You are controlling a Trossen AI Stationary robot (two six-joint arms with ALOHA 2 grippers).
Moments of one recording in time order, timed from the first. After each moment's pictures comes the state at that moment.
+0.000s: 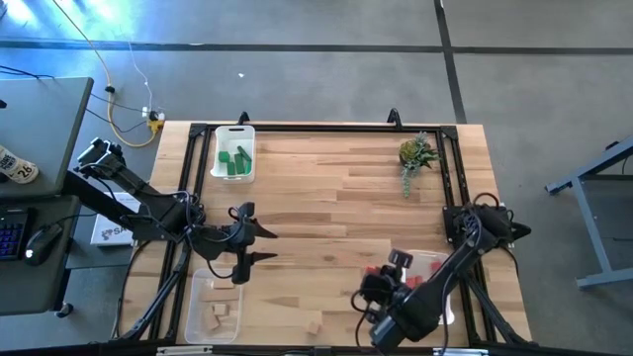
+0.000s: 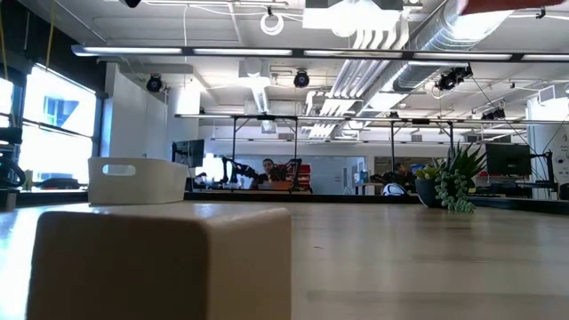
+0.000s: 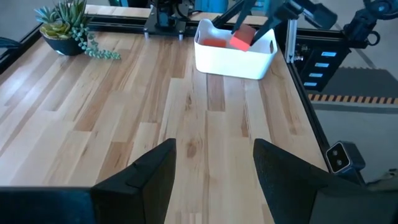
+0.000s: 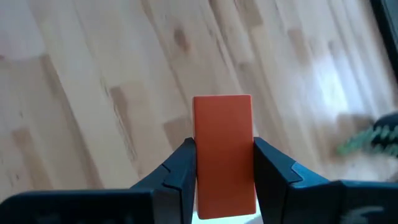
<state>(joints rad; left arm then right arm) -0.48 1.14 0.90 -0.34 -0.52 -0.36 0.79 2.02 1.90 -1.57 0.54 1.14</state>
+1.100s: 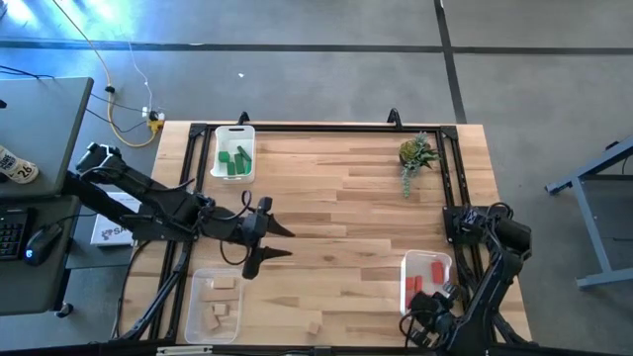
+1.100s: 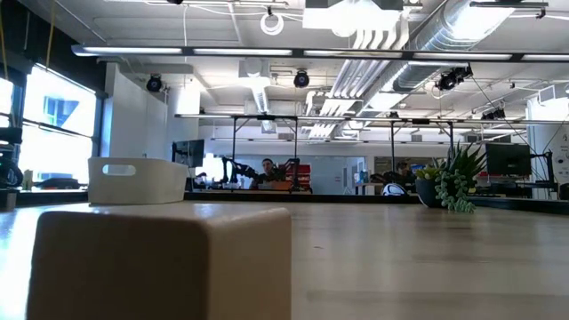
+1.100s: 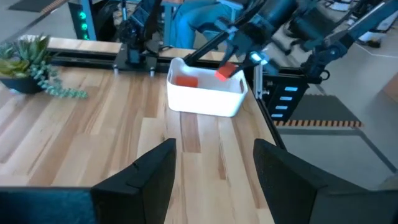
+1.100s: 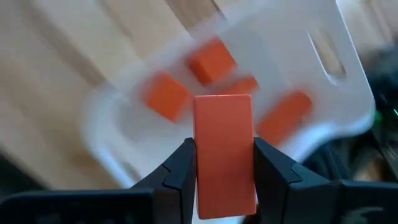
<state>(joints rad) -0.32 1.18 0.90 -0.09 -0.28 -0.24 1.08 2.00 1.65 -1.57 0.18 1.77</state>
